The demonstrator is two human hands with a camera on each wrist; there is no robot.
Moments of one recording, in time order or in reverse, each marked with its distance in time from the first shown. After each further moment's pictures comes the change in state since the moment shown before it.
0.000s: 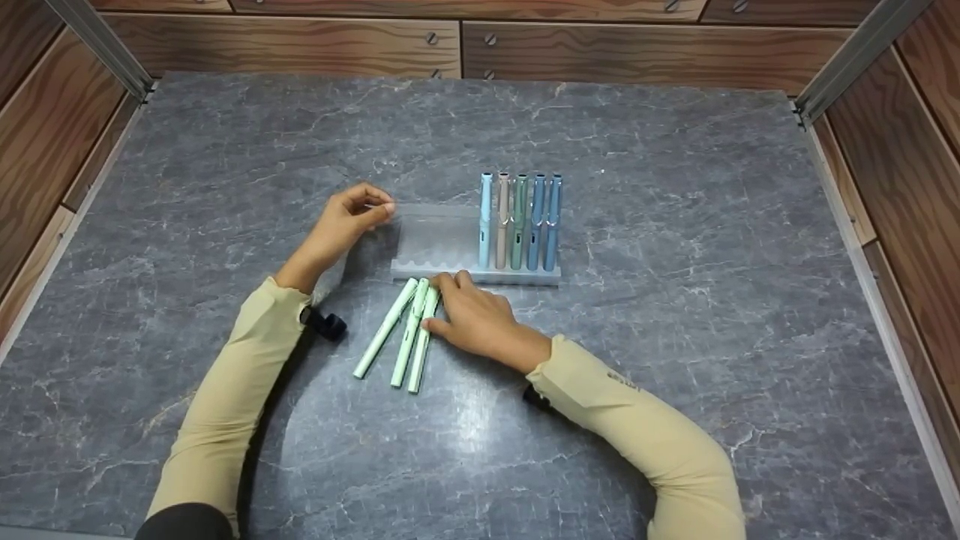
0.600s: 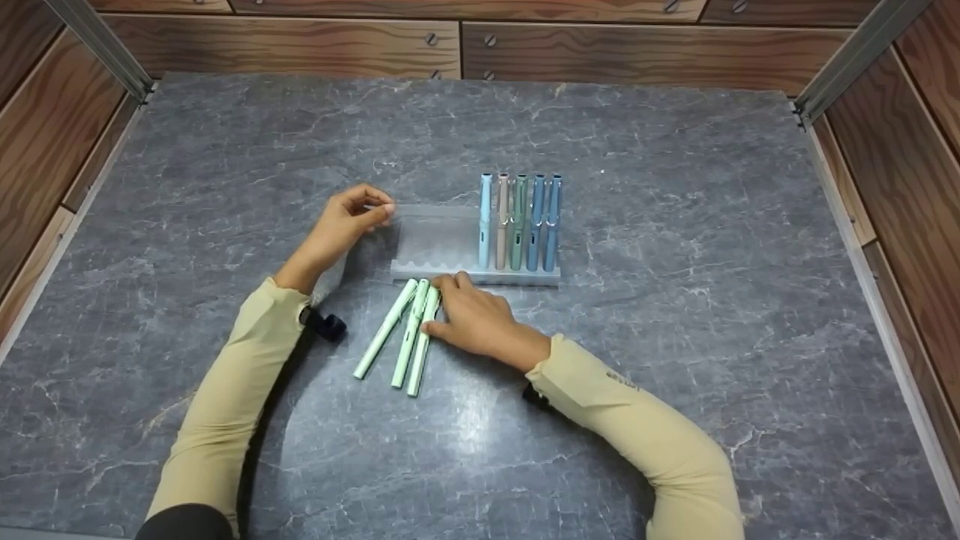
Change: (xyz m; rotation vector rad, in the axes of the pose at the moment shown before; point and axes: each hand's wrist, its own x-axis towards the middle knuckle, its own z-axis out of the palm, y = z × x) left_hand 0.000 0.000 -0.001 0.005 0.000 0.003; right_hand 0.002 -0.001 -0.003 0.008 -0.038 0.020
